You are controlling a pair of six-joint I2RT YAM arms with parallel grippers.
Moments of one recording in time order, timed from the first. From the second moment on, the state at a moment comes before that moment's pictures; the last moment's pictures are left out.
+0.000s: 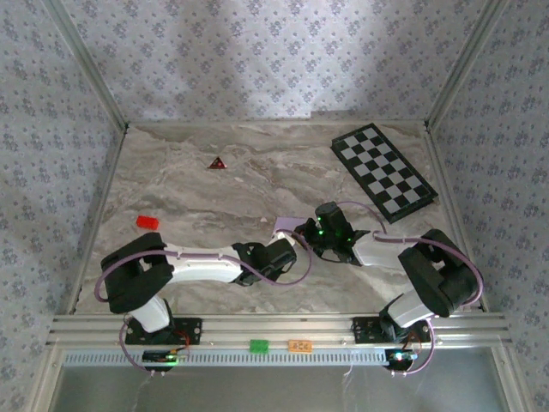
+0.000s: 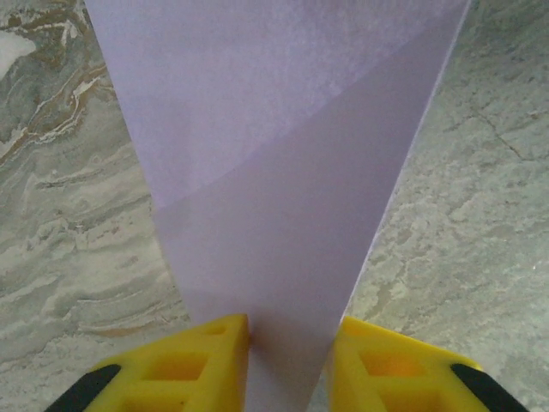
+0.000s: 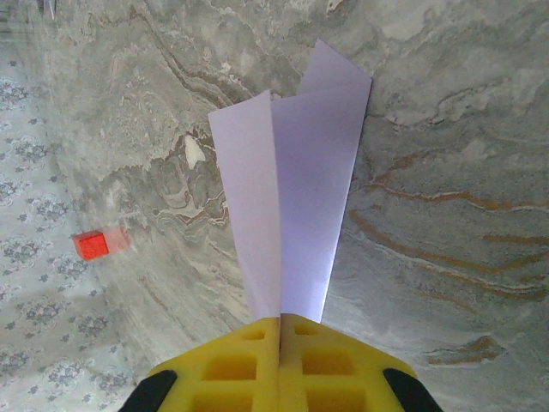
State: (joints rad) left arm -1.18 1.63 0.83 -0.32 -0.36 -0.41; right arm 0.64 1.49 0.54 0.25 -0.30 1.27
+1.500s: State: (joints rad) left arm -1.13 1.62 0.80 -0.25 -0.30 -0.43; right arm 0.54 1.30 0.54 0.01 -0.27 1.17
